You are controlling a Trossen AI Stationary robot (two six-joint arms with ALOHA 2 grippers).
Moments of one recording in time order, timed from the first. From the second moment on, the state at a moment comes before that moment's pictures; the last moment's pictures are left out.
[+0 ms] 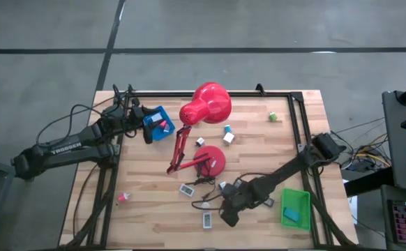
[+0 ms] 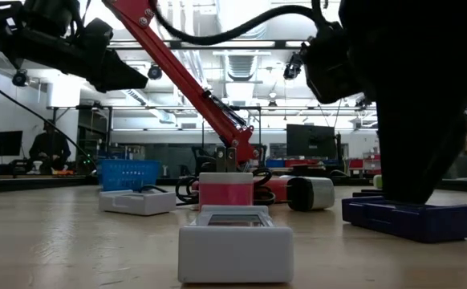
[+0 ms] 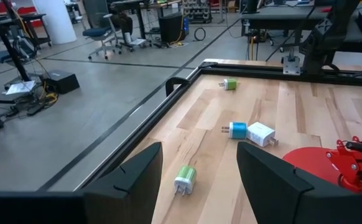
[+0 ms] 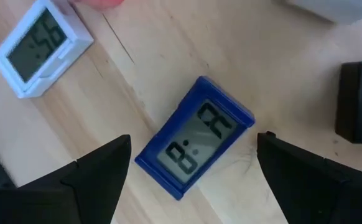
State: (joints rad) left arm 0.53 0.64 0.34 0.09 0.11 0.13; right arm 0.52 1.95 1.24 -0.52 0.00 1.18
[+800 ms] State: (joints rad) left arm 0.52 0.64 0.33 0.09 0.12 0.13; right arm 0.54 2.14 1.52 -0.81 0.08 1.12
